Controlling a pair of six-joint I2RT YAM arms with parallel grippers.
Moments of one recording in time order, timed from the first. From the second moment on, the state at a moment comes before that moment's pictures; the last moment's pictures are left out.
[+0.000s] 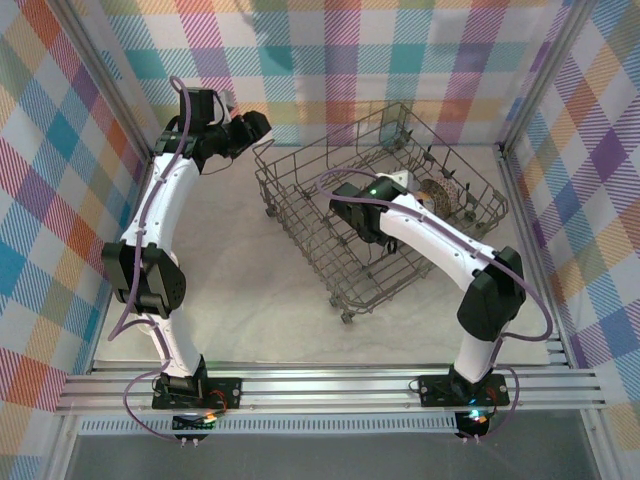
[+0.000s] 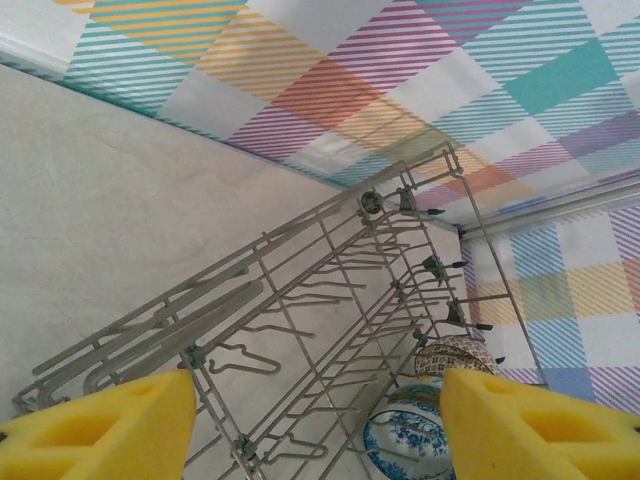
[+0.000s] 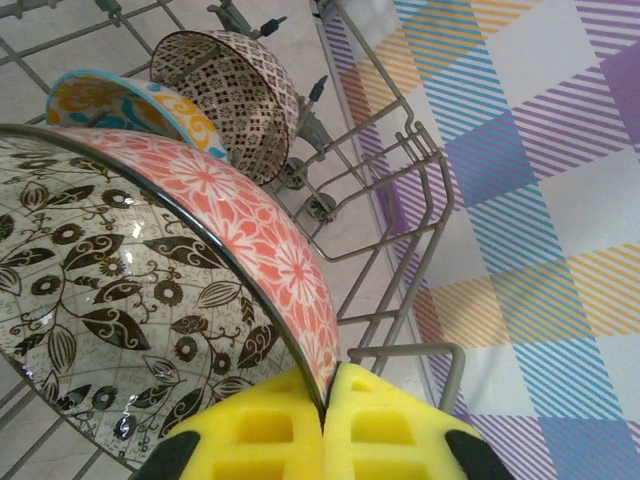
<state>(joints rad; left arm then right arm) -0.12 1.87 1.95 -0.65 0.44 -0.63 0.77 1.78 1.70 -1.56 1.02 0.83</state>
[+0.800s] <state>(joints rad) -0.12 1.82 1.90 -0.63 0.44 -0.62 0.82 1.97 1.86 -1.62 1.09 0.82</state>
